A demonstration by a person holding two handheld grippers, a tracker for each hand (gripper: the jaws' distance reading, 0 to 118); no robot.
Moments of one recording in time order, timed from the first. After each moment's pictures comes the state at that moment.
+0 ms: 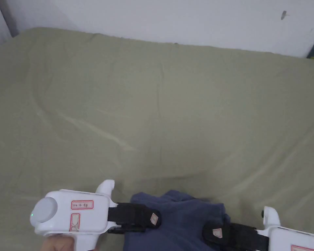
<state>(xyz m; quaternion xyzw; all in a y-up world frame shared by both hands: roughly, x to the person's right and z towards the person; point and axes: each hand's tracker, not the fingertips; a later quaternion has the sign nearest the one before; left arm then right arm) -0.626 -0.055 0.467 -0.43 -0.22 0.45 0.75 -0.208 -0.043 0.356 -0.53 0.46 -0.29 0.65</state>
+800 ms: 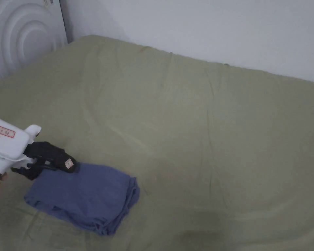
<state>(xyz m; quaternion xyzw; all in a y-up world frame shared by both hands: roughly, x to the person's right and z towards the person) -0.936 0.009 0.493 -0.49 -0.07 0.40 0.77 -0.183 0.023 0.387 -0.47 0.40 -0.27 0.74</state>
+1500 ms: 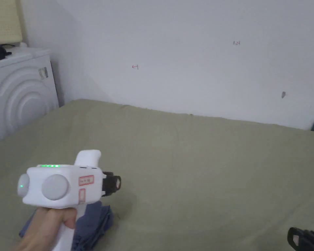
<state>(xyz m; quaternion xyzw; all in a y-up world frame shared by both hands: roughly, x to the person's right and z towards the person) -0.594 0.164 0.492 -0.28 0.05 0.15 0.95 -0.149 0.136 0.404 -0.25 0.25 -0.03 0.93</state>
